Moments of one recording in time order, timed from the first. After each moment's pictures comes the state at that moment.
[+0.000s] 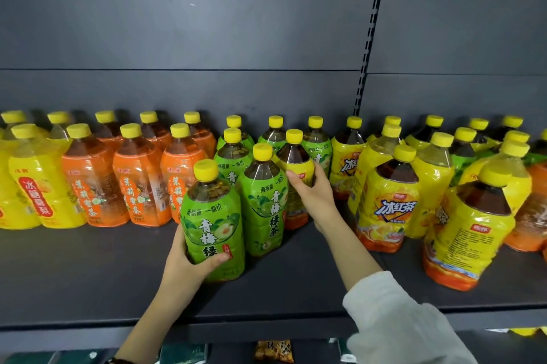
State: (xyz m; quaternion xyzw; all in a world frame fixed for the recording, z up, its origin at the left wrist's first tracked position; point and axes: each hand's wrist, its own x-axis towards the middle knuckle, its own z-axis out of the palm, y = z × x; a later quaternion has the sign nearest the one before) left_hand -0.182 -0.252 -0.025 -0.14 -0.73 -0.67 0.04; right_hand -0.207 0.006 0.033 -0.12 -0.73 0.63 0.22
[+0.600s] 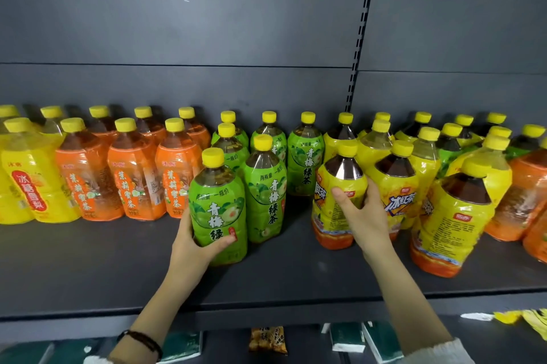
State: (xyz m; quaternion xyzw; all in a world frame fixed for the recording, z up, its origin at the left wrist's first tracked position) left_hand -0.186 -0.234 -0.022 -0.14 -0.74 -0.66 0.05; right_hand -0.113 0.052 0.023 -0.18 -0.77 0.53 0.32
